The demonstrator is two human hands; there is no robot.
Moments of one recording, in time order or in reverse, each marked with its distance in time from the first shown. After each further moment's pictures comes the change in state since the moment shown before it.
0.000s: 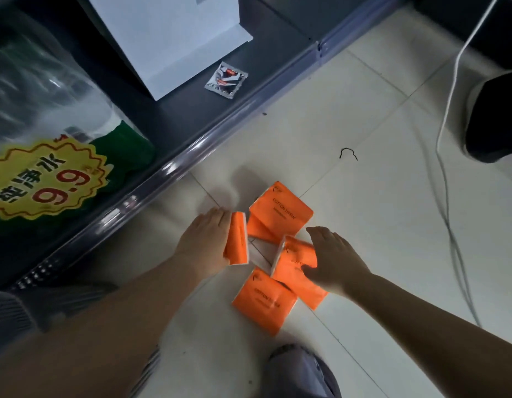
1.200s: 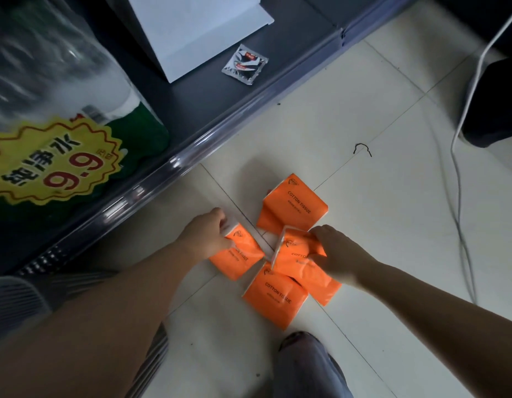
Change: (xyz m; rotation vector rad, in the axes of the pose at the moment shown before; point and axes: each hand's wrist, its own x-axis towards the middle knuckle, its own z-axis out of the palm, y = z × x) left_hand 0.008 -0.035 0.021 -0.646 -0.085 -0.247; right_hand 0.013 -0.019 -0.007 0.084 -0.119 -0.018
